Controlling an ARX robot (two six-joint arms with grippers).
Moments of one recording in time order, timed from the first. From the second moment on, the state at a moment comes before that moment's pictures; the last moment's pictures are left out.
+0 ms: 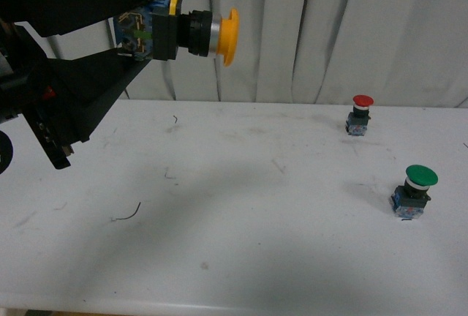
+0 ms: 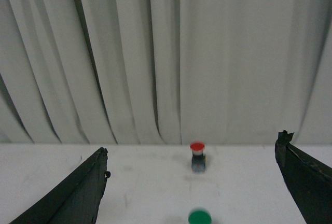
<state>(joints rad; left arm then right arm) -0.21 1.58 0.44 1.28 0.55 -1.31 -0.10 0.76 0.07 0.87 -0.25 0.12</state>
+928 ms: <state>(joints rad) -0.22 1.63 0.49 1.28 0.56 -1.28 0.33 1.66 0.58 1.28 -0.54 0.86</state>
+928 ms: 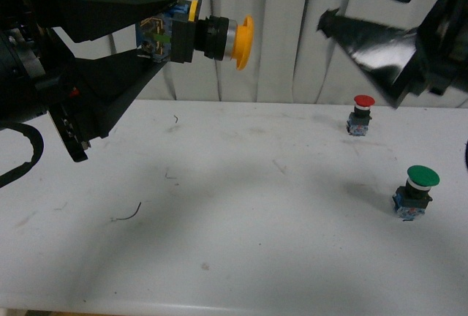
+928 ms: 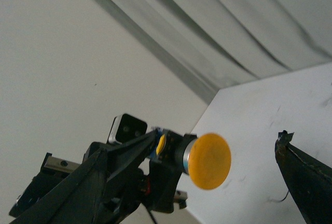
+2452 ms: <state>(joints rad) -0.21 1.65 0.48 1.28 0.58 -1.29 0.50 1.91 0.77 1.29 -0.46 1.22</state>
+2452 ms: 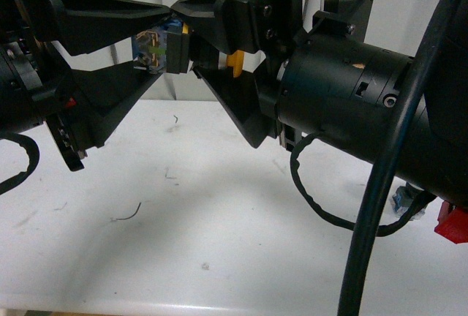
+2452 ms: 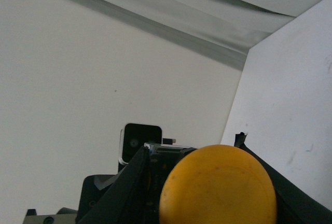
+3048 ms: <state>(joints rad) -0.20 1.65 0.48 1.28 0.57 -1.31 0.50 1.91 0.78 1.29 -0.46 1.27</state>
